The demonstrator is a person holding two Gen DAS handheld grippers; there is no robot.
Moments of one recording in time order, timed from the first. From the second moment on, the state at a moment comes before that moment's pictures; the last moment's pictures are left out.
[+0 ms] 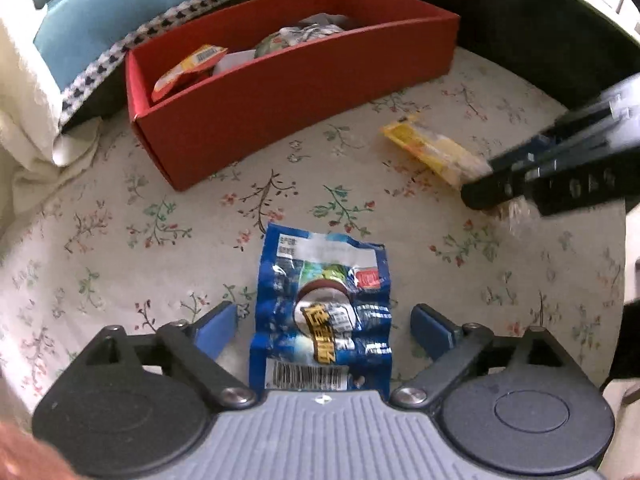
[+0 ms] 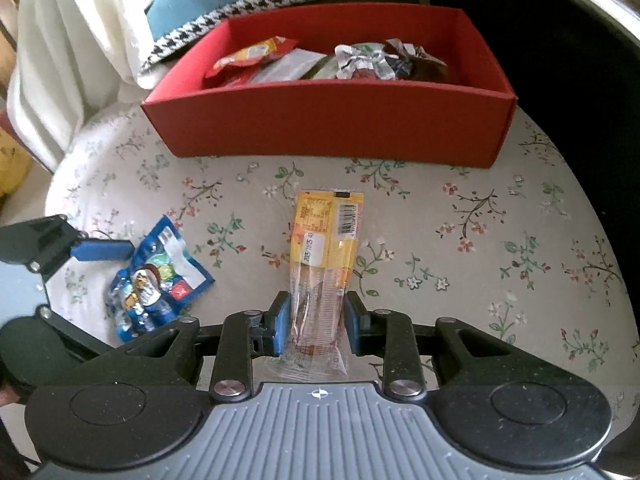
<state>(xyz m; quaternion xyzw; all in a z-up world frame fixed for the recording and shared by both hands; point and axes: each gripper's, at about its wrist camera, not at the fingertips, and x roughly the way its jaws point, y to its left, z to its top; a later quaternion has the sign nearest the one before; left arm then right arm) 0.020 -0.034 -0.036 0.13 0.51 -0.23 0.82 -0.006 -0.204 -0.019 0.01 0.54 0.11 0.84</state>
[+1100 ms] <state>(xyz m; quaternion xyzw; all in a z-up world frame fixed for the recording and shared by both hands) 0.023 -0.022 0.036 0.04 0.45 -0.22 0.86 -0.014 -0.198 0.035 0.05 0.45 0.12 0.88</state>
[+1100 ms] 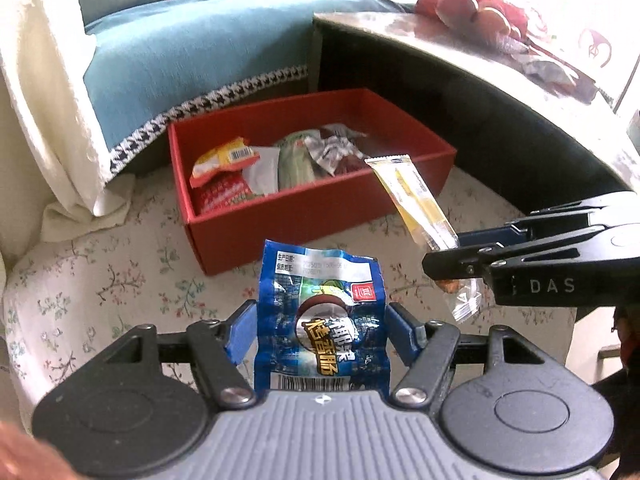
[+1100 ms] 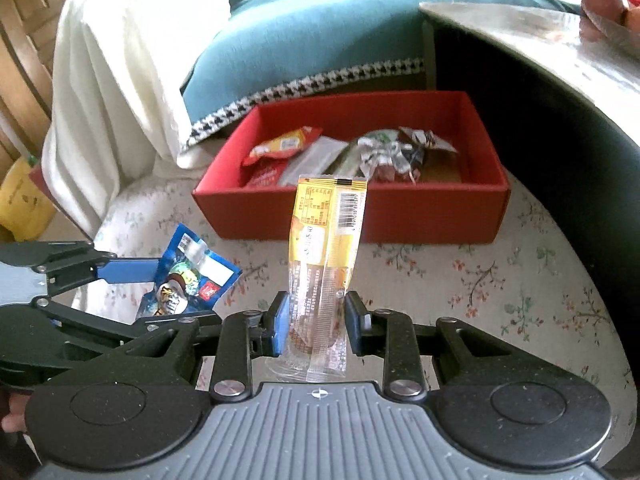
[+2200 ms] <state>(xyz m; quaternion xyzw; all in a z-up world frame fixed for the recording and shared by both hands) 0.101 -0.039 0.071 0.01 0.38 -0.17 0.91 0.043 -0.217 0.084 0.07 0.36 0.10 0.92</state>
